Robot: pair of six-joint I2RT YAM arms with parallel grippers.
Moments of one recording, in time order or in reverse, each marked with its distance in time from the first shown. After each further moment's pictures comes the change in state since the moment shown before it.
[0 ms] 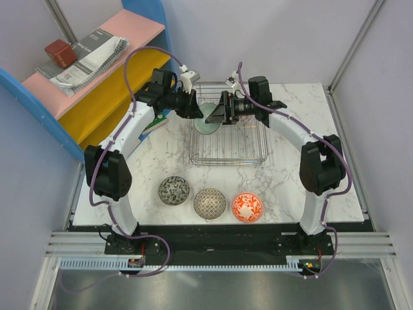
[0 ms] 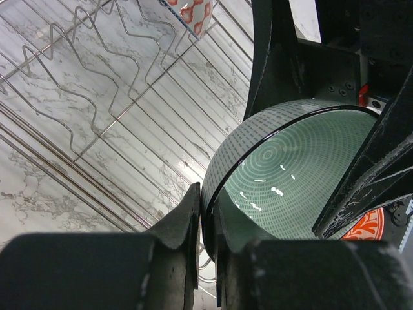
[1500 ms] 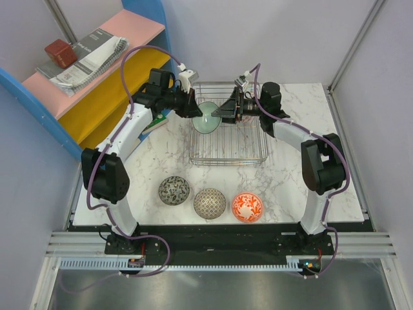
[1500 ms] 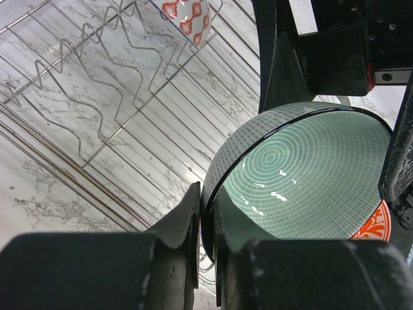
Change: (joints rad) left arm 0.000 -0.040 -0.044 0.050 -0.001 0.011; right arm -0.056 -0.007 -0.230 0.695 -0.159 0.520
